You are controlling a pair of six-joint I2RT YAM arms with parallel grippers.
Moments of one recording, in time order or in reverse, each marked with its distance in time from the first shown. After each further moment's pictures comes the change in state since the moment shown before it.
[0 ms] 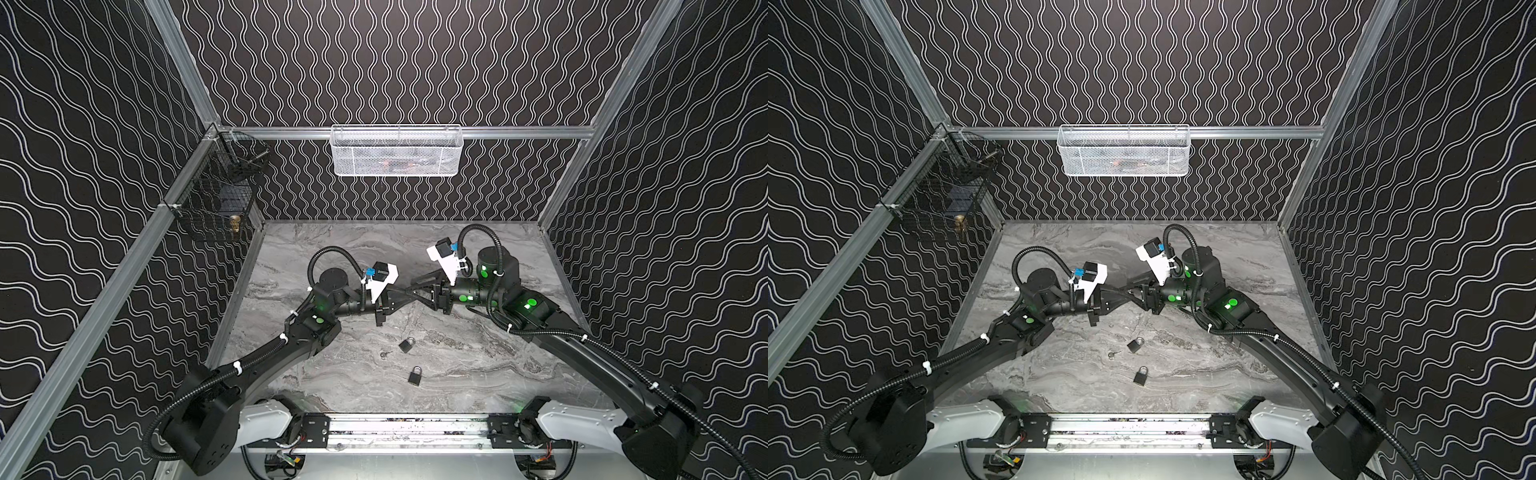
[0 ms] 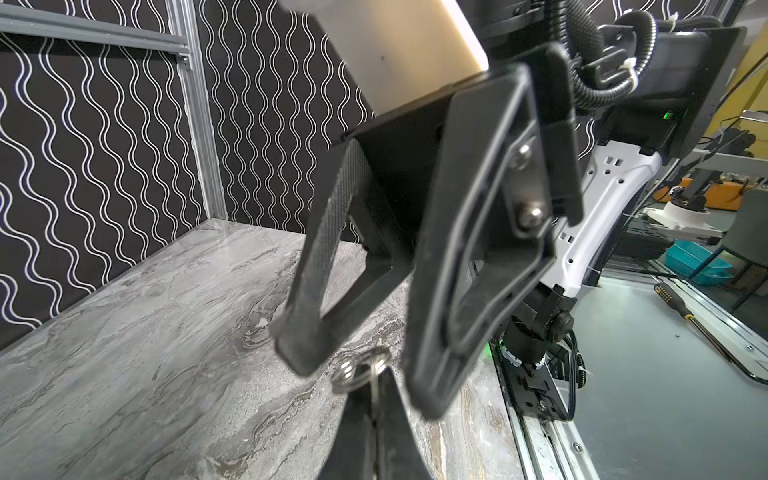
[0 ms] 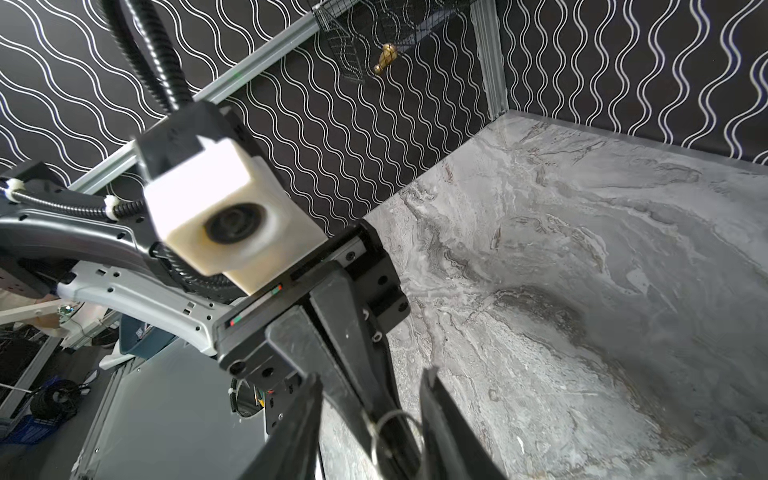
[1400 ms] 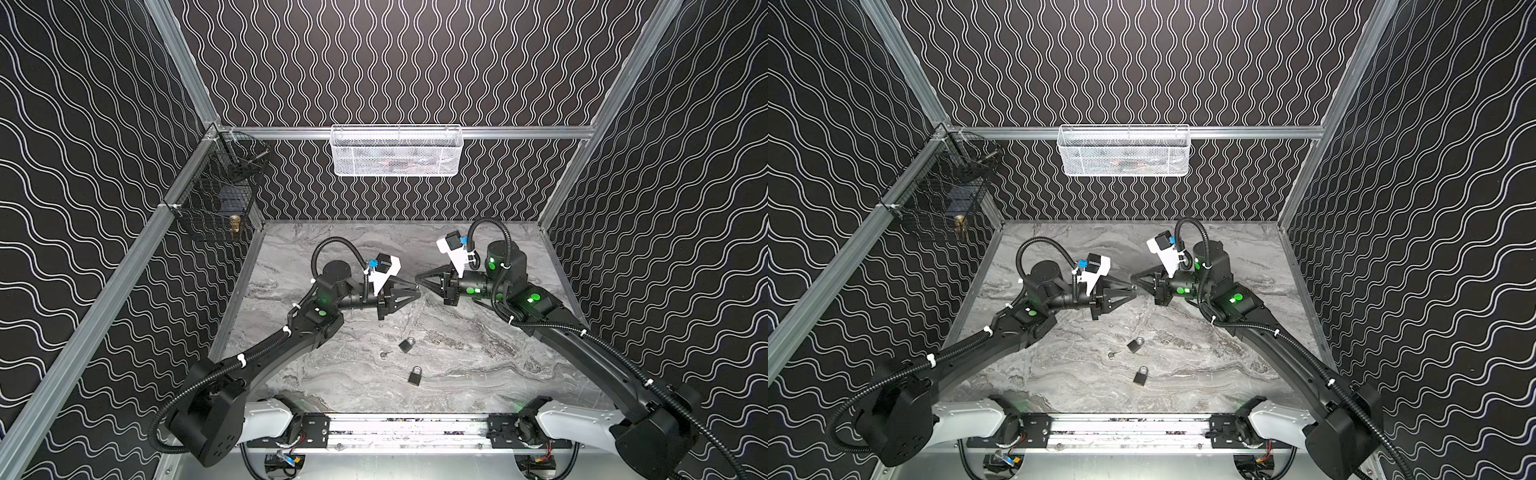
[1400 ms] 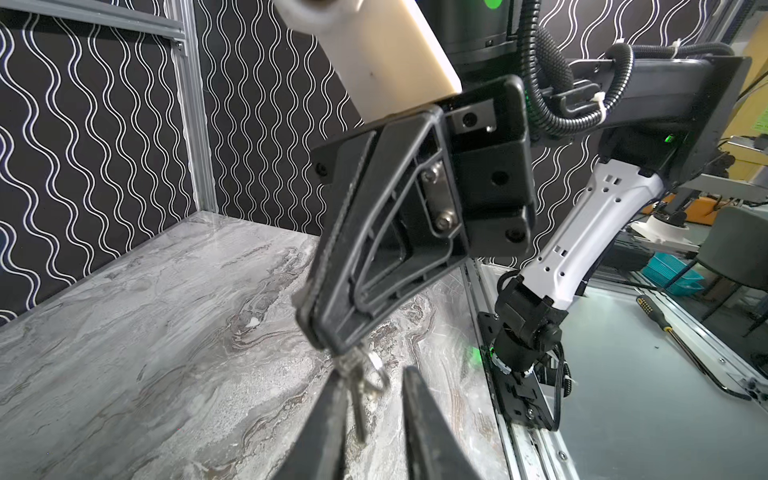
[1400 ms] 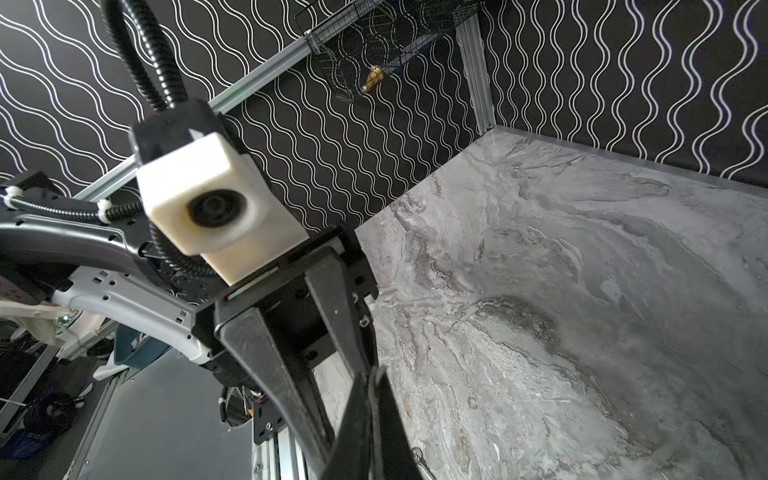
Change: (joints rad) left arm 0.012 0.044 0.056 -0.027 0.017 -0.045; right arm -0.101 0.003 -0.014 0.076 -0.082 0.027
